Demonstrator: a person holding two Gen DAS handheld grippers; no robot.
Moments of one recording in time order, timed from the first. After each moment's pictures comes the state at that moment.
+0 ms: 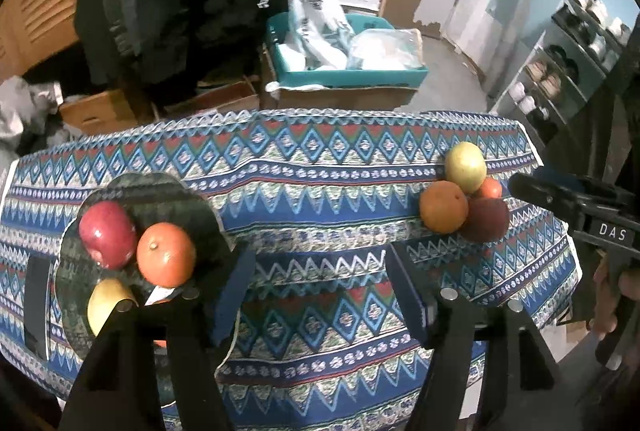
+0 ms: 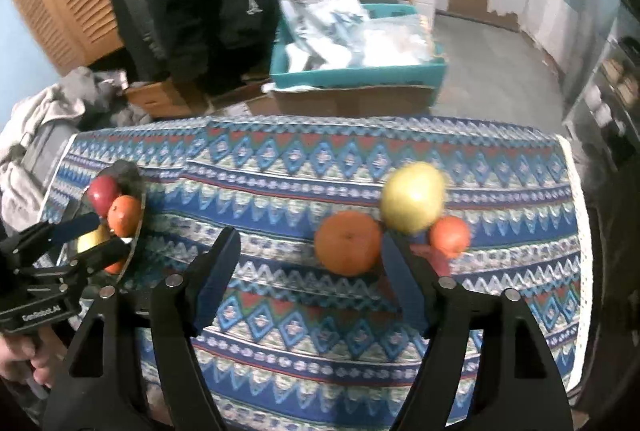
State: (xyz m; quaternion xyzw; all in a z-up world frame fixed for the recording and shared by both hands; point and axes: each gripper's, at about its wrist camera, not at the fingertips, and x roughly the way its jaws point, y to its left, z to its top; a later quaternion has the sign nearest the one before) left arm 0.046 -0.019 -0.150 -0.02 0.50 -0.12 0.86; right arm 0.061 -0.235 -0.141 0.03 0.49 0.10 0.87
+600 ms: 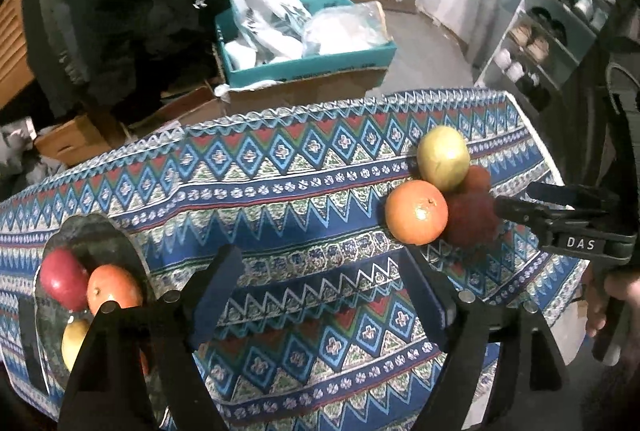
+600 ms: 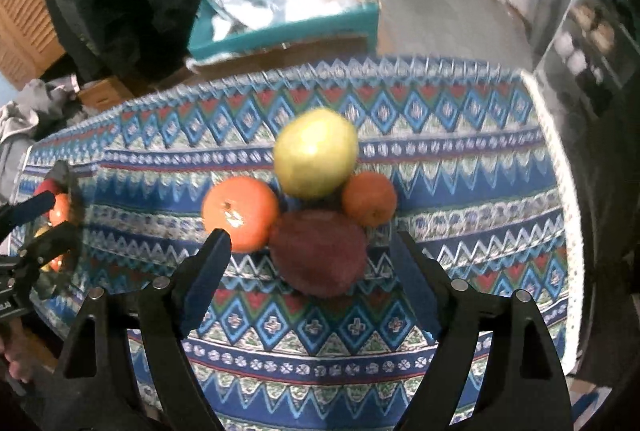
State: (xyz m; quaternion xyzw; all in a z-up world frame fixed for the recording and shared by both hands) left arm 0.078 -0.089 -0.174 0.04 0.51 -0.15 0.84; right arm 0.080 -0.303 -0.206 0.06 0.55 0.05 0.83
